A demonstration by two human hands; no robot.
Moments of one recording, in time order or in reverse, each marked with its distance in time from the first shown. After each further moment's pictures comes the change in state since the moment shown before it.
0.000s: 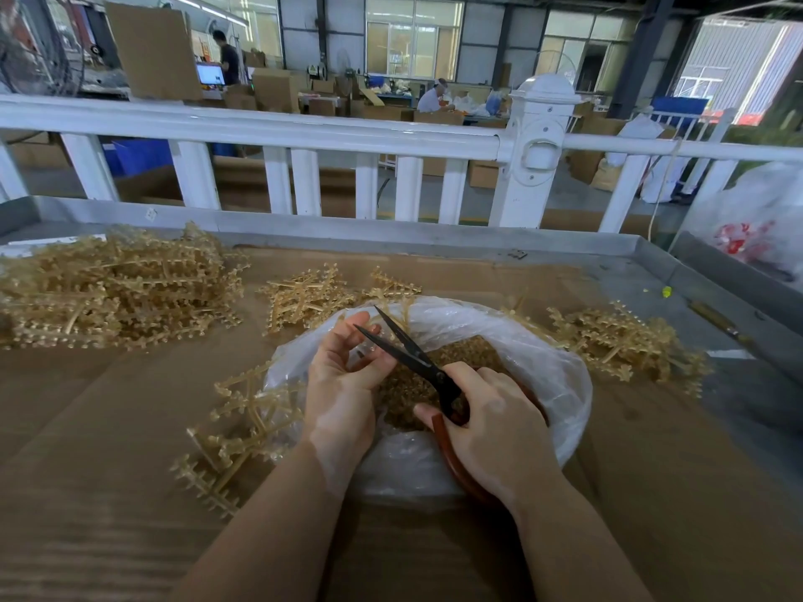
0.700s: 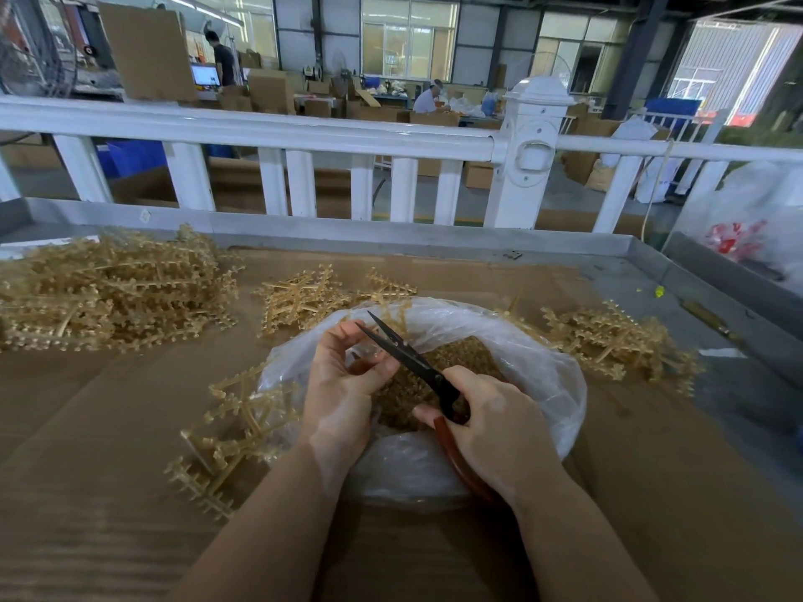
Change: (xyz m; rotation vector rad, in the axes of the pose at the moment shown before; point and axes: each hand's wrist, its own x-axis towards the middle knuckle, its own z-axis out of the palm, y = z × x) left_hand 0.002 -0.007 -0.005 0.133 -0.048 0.013; right_hand 0.002 0.002 -0.010 0.051 -0.076 -0.026
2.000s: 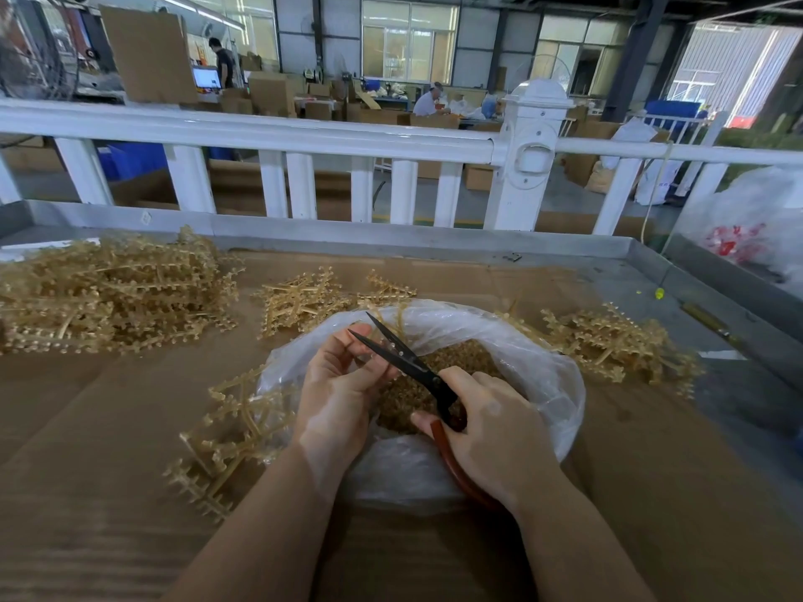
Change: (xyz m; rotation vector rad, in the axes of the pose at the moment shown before) left_hand -0.006 0.017 0.008 -0.177 -0.004 -0.064; right_hand -0.001 0.001 0.003 -0.074 0.031 -0.029
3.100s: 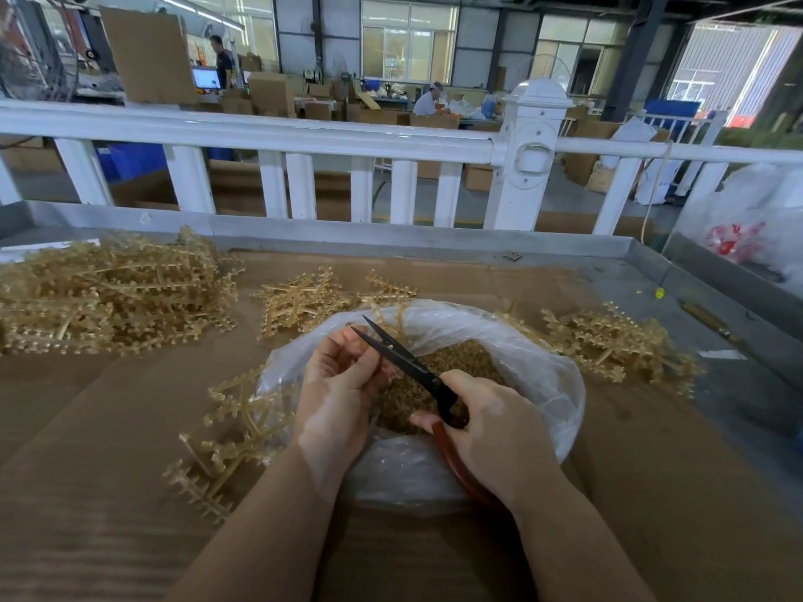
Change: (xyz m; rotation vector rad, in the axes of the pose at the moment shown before) left_hand 0.002 -0.002 -0.002 -0.022 0.055 -0.019; right_hand 0.000 0.000 -0.001 0.058 -0.006 -0.001
